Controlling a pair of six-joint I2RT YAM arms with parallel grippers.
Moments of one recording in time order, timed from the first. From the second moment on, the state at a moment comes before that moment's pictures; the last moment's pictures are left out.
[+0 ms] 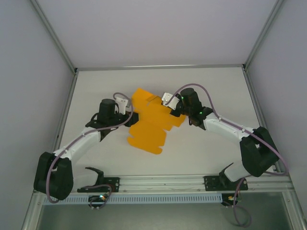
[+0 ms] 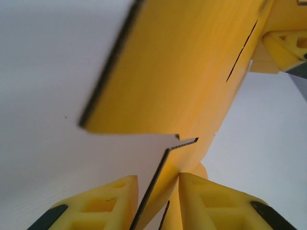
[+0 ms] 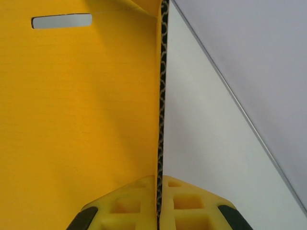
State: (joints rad) left arm -0.42 1.22 0.67 -0.07 0.49 -0.31; right arm 0.53 1.49 0.94 0.04 -0.10 -0.66
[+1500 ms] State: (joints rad) left arm -0.89 1.25 0.76 -0.14 -0.15 -0.20; right arm 0.52 1.54 0.95 -0.03 -0.10 -0.52
